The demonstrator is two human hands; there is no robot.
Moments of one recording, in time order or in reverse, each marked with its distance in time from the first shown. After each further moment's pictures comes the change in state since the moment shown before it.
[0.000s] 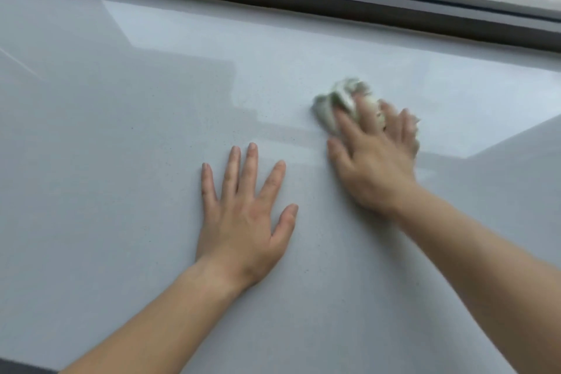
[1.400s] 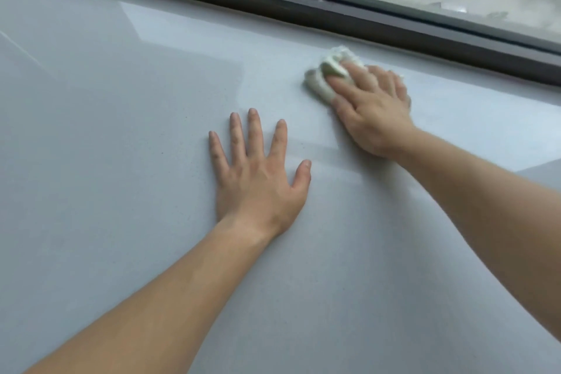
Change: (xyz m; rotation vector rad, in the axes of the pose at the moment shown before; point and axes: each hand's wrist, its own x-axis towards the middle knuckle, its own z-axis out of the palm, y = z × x) left_hand 0.096 -0.042 -0.016 0.039 0.028 -0.212; right_hand 0.142 -0.035 -0.005 -0.003 -0.034 -0.176
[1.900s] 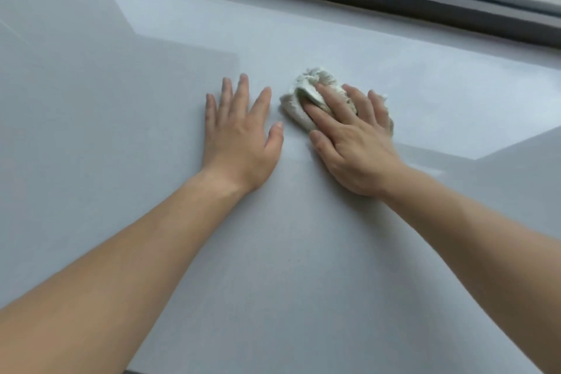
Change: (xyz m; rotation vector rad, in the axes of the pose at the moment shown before) left_hand -0.007 -0.041 -0.012 -0.201 0.069 0.108; right_hand -0.109 -0.065 0.020 -0.037 -0.024 -0.079
